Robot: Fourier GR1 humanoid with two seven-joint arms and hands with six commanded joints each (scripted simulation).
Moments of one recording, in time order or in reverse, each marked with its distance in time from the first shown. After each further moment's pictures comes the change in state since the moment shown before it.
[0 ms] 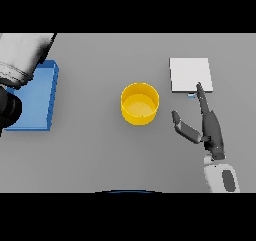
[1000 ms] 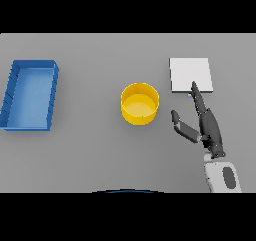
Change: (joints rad) left arm 0.413 0.204 0.523 0.284 0.811 0.336 0.192; right arm -0.026 -0.011 -0.001 0.035 -0.075 0.074 -0.050
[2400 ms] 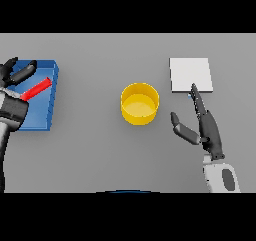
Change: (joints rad) left arm -0.310 -0.245 0.118 1.127 -0.125 -0.203 -0.764; right arm 0.020 0.006 0.007 -0.009 0.015 -0.011 -0.007
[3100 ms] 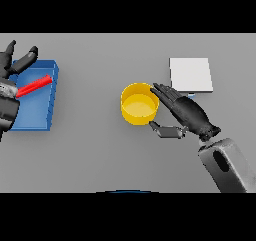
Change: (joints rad) left arm 0.014 0.045 0.057 -0.142 0.018 0.050 0.000; right arm -0.263 -0.266 0.249 0.029 0.424 0.197 0.118
